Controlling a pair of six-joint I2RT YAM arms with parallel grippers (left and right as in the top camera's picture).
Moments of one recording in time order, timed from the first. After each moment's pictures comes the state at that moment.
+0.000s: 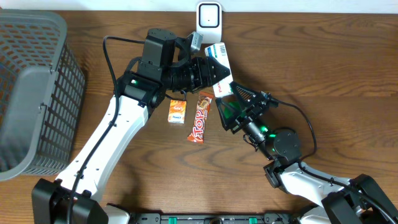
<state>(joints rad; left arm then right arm) -0.39 1.55 1.31 -0.39 0.77 -0.79 0.54 1.46 0.31 1.35 -0.18 1.95</state>
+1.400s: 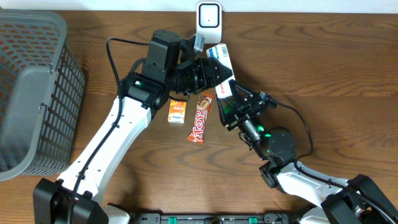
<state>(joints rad) -0.42 1.55 1.31 -0.39 0.72 -0.83 0.60 1.46 0.35 1.33 -0.03 1.97</state>
